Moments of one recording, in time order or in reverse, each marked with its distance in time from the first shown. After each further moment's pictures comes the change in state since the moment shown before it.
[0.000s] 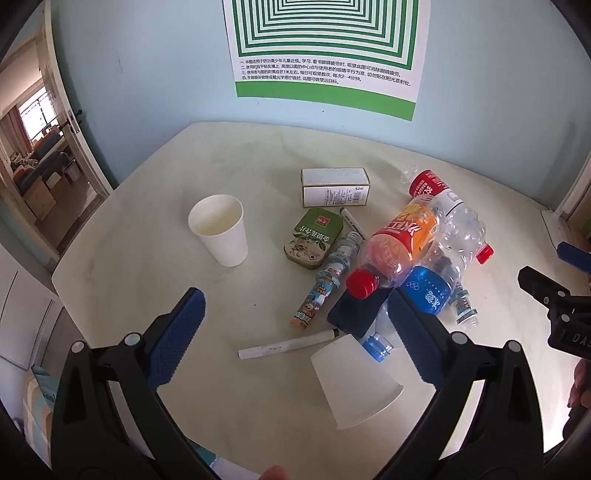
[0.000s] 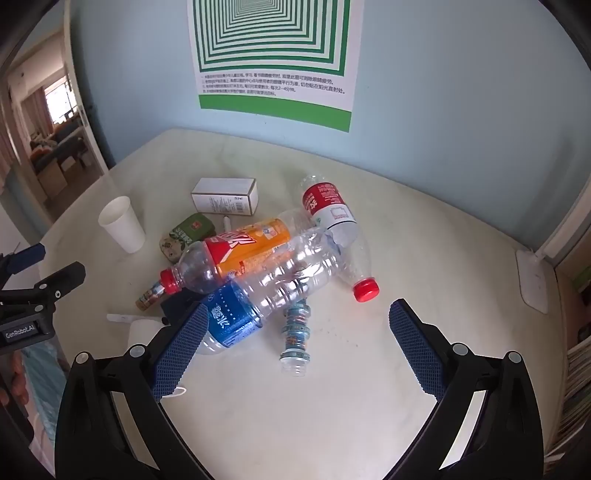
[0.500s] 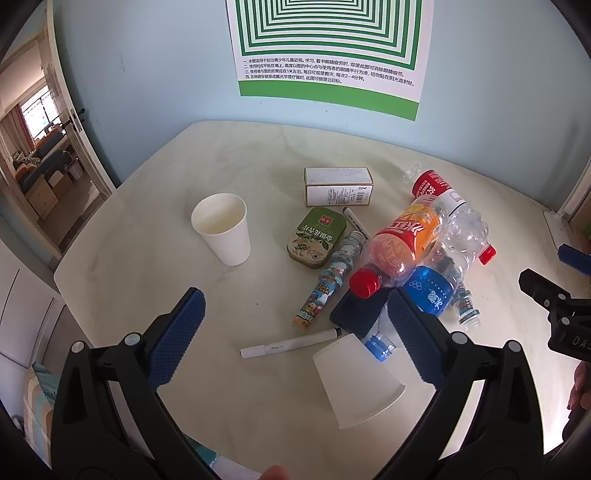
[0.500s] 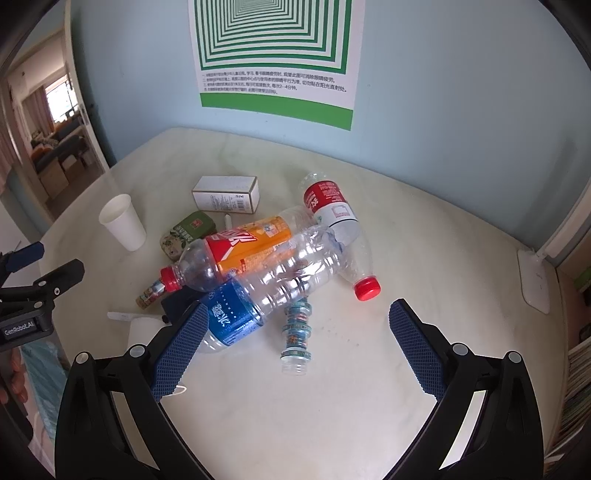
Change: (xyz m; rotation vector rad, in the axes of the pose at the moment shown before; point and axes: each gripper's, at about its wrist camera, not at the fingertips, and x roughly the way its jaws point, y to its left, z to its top) left arm -0.002 0.001 0.000 -0.003 0.002 0.007; right arm 0.001 0.001 0.000 0.001 0.008 0.006
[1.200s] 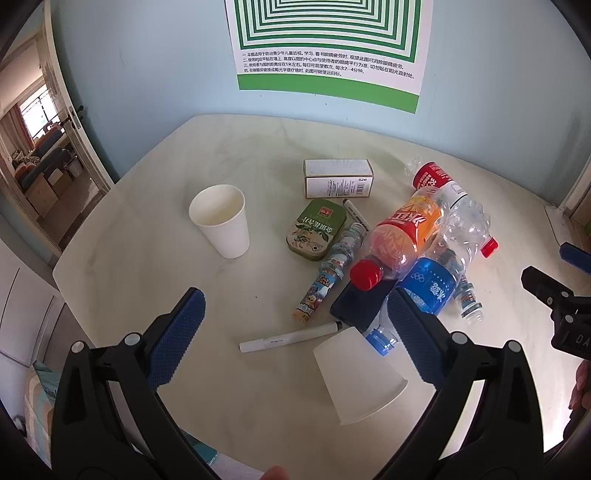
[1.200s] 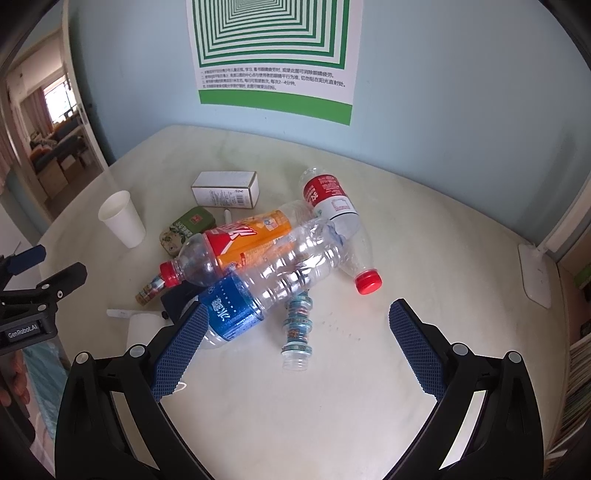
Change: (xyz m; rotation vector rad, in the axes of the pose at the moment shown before) left arm 0.005 0.000 -0.005 0.003 0.022 0.004; right arm 0.003 -0.002 -0.002 0.008 0.015 0.003
